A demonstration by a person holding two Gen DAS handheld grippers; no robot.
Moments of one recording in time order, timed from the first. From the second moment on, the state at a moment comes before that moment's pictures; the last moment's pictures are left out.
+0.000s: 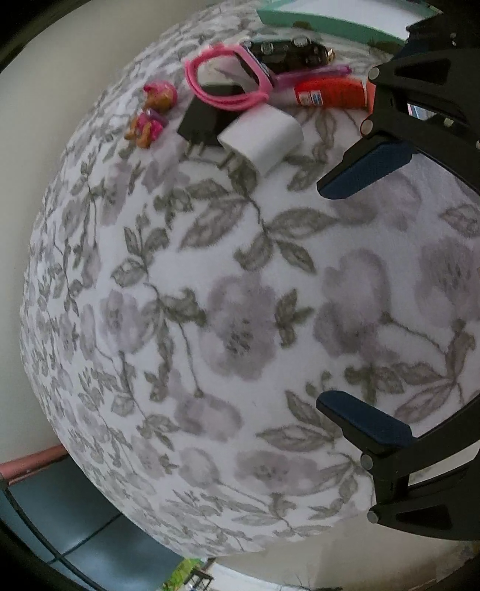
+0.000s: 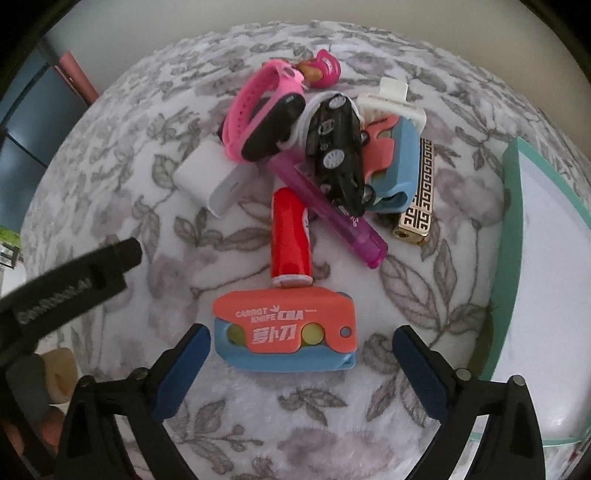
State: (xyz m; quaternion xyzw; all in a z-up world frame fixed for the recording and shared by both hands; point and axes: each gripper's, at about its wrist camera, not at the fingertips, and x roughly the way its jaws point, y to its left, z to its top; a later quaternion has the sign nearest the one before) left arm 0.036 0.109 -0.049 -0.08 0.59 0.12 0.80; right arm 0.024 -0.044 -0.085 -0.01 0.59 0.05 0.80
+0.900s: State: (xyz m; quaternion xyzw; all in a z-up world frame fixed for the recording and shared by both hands) left arm 0.093 0.040 -0.061 0.02 0.56 -0.05 0.83; right arm 0.043 -0.098 -0.077 0.06 0.59 0.05 0.80
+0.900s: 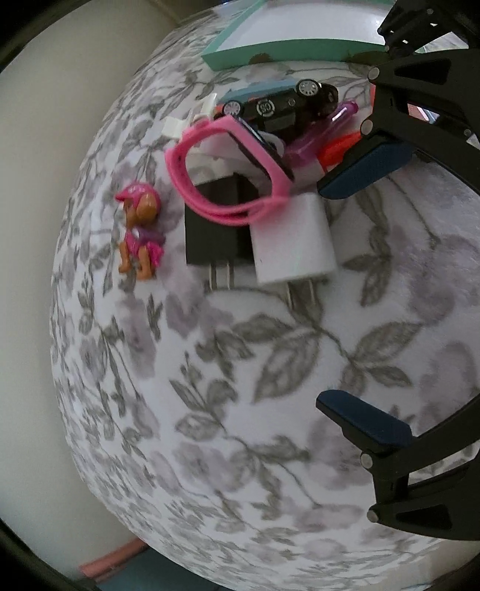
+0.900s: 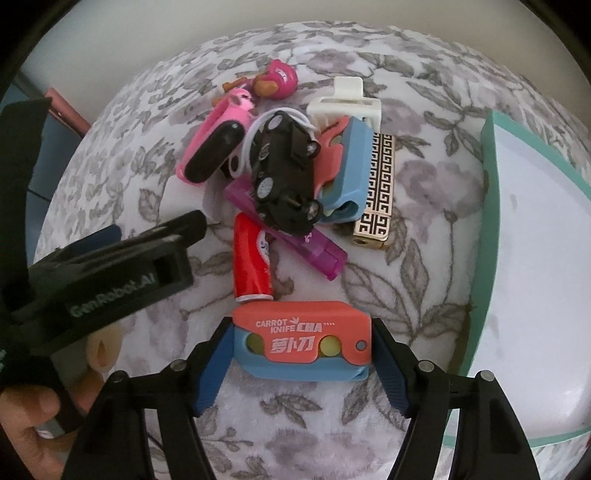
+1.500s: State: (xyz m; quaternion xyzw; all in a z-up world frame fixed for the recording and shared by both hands) left arm 0.102 0.030 -0.060 0.00 0.56 -0.08 0.82; right arm 0.045 -0.097 -0.077 0.06 0.59 0.04 0.80
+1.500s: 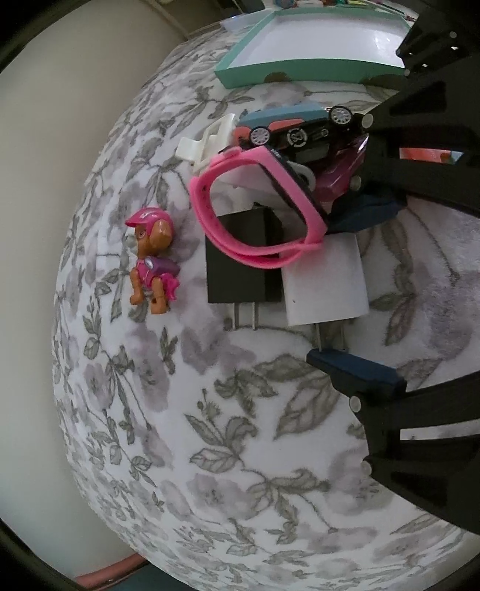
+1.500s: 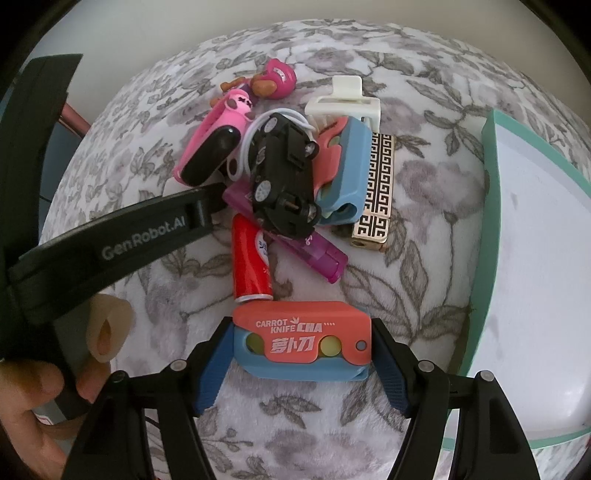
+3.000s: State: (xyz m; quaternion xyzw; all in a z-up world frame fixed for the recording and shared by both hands) left arm 0.048 -0.108 0.026 0.01 0.58 -0.11 0.81; right arm -0.015 -0.263 -0.011 0.14 0.51 -0.16 0.83
